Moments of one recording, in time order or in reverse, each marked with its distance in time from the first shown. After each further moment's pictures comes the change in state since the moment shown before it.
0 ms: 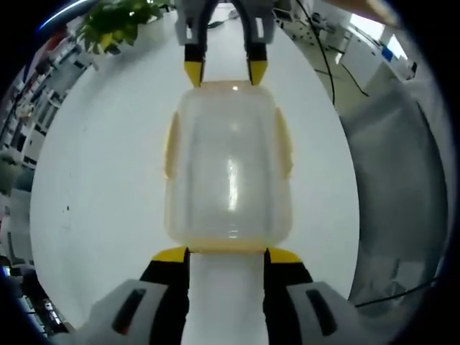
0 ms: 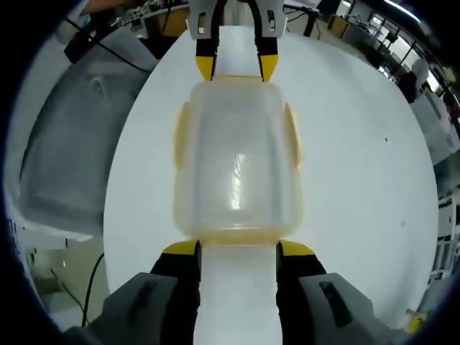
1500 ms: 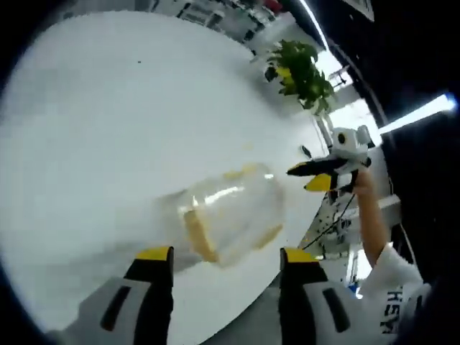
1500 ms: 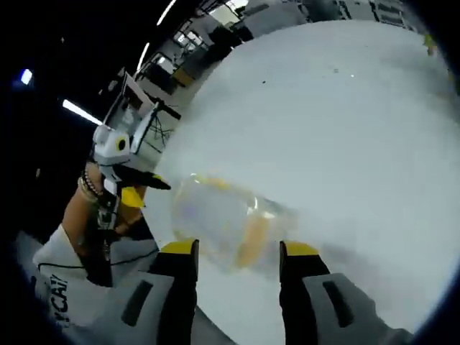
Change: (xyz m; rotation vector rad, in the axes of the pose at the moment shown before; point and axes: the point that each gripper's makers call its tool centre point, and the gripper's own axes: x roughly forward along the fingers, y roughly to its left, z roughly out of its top) left arm -0.047 0.000 0.014 -1.417 -0.493 -0.333; right arm -0.052 -0.013 0.002 1.285 -0.576 0.232
